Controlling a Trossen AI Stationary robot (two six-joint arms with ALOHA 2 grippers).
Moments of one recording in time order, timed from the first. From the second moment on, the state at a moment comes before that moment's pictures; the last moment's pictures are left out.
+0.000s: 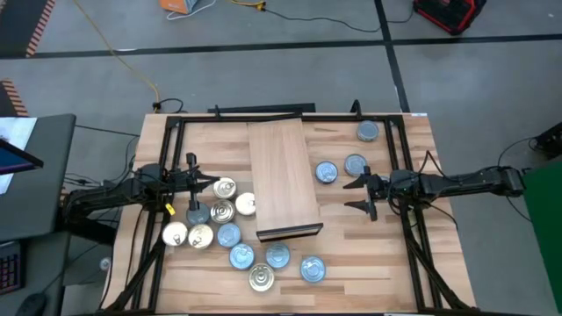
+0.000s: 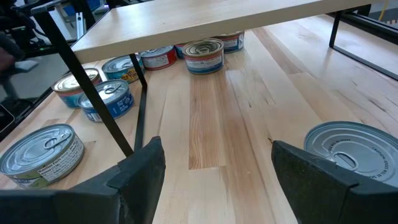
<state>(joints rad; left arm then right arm) 0.18 0.01 0.01 0.04 0.04 0.28 0.00 0.37 0.00 0.08 0.00 0.16</state>
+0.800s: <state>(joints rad) 0.18 0.01 0.01 0.04 0.03 -0.22 0.00 0.37 0.00 0.08 0.00 0.16</state>
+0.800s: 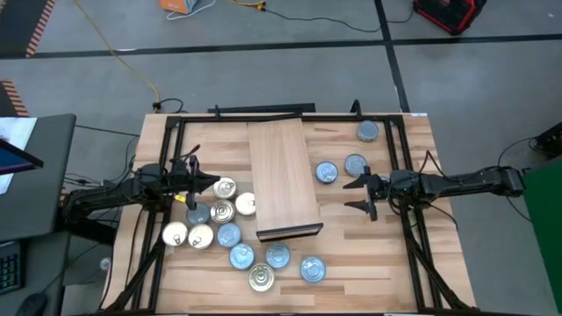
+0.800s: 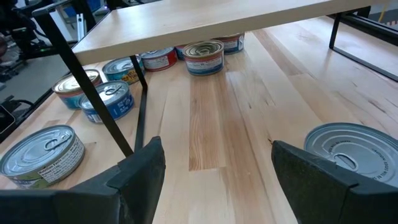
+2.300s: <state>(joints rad) 0.18 0.09 0.19 0.08 -0.15 -0.10 -0.26 0.37 0.04 0.24 0.19 0.25</state>
